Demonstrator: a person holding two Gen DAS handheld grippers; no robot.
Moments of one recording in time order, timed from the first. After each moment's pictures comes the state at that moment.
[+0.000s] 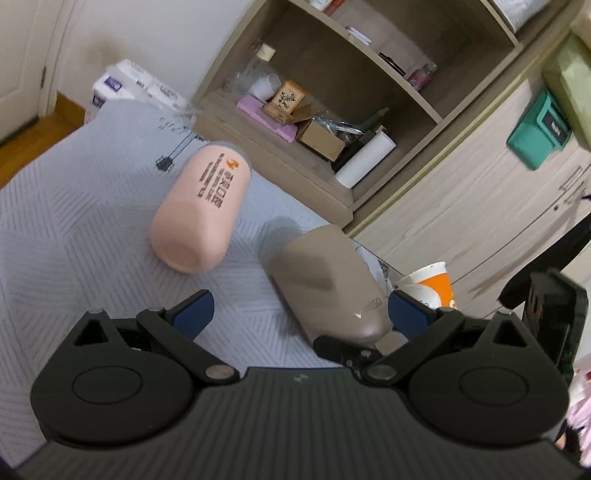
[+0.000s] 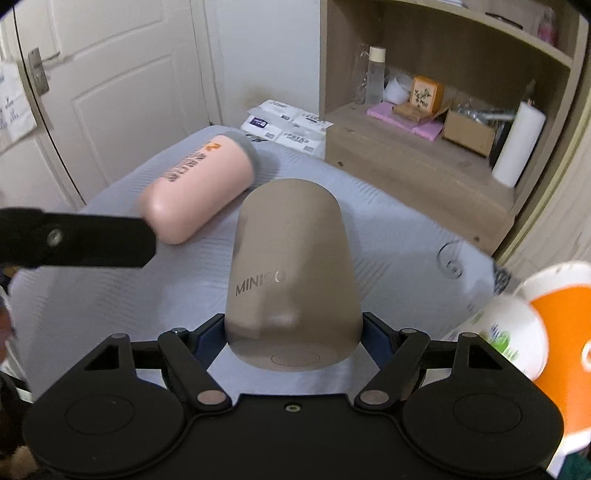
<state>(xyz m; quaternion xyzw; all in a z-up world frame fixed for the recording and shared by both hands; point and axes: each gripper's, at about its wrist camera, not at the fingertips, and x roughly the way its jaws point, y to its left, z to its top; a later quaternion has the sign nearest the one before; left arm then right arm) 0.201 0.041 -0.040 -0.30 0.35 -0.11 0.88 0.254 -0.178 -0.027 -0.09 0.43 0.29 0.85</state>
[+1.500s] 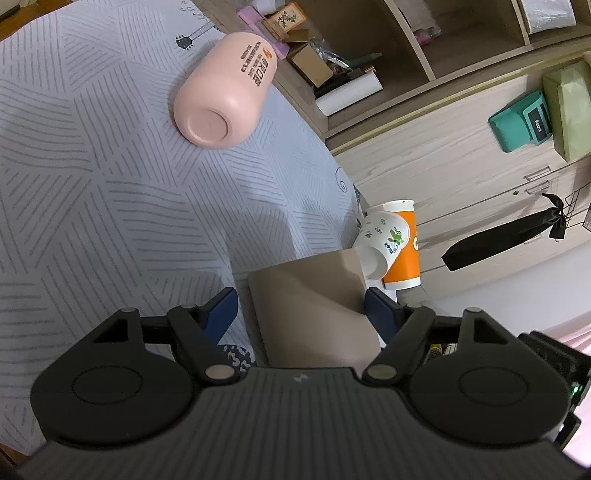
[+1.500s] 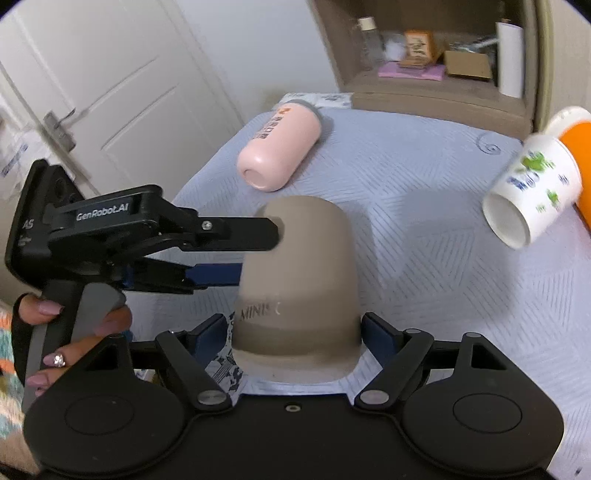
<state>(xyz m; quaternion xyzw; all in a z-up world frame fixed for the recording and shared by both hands) 0.180 0.068 -0.093 -0.39 0.43 -0.21 0.79 0.158 -0.185 -0.026 0.06 0.47 0.31 0.82</state>
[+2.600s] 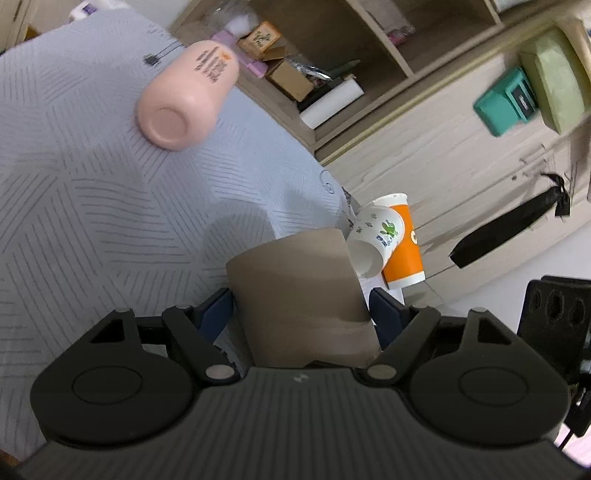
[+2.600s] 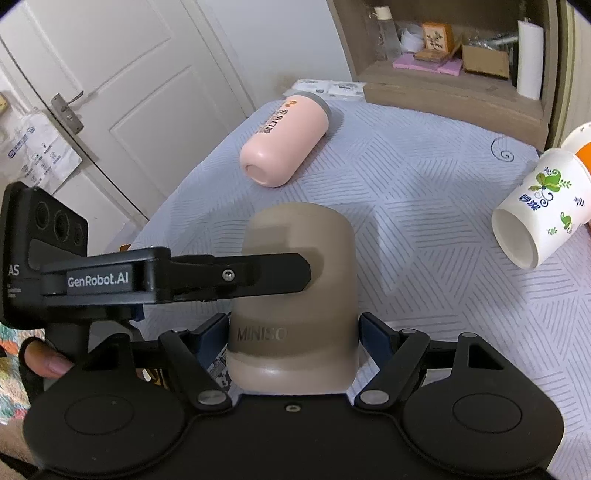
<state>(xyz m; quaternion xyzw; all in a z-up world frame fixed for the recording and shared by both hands) 0.162 0.035 -0.086 -0.33 0.39 -0.21 0.83 0.172 -0.191 -0.022 0.04 0.49 0.33 0.81</state>
